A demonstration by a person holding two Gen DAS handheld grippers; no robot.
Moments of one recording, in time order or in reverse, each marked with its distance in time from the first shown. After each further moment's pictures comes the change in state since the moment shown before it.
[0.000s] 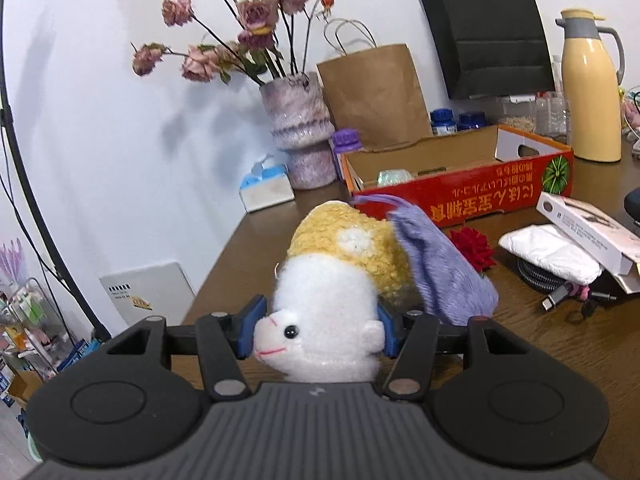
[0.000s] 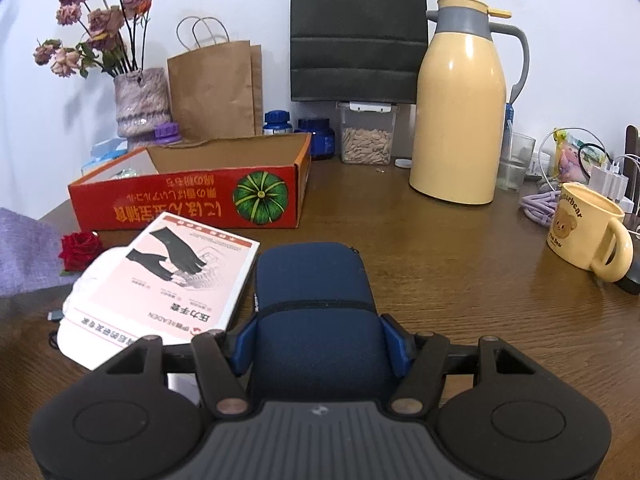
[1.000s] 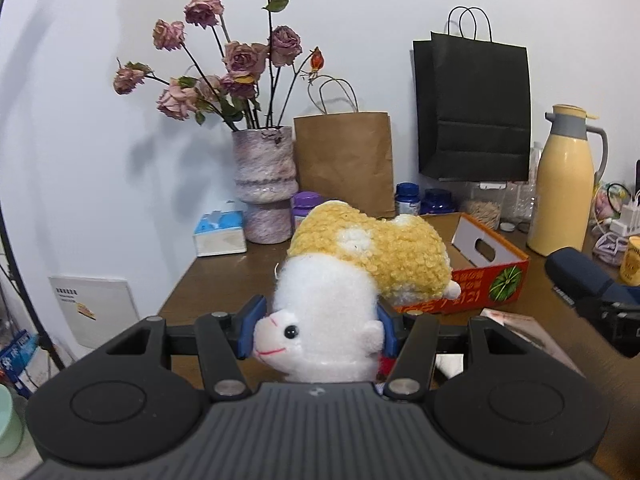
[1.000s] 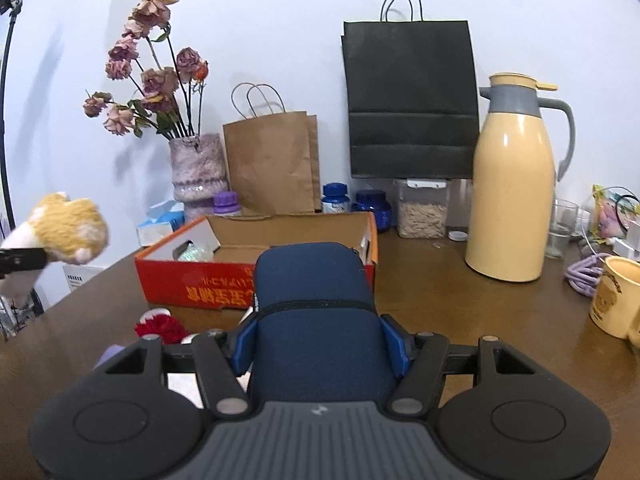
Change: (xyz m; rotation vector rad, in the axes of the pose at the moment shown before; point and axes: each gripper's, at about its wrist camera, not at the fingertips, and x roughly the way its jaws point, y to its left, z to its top) left arm -0.003 -0.008 0.068 -0.169 -0.087 -0.156; right arm -0.028 0.043 0.046 -0.014 -0.166 0.130
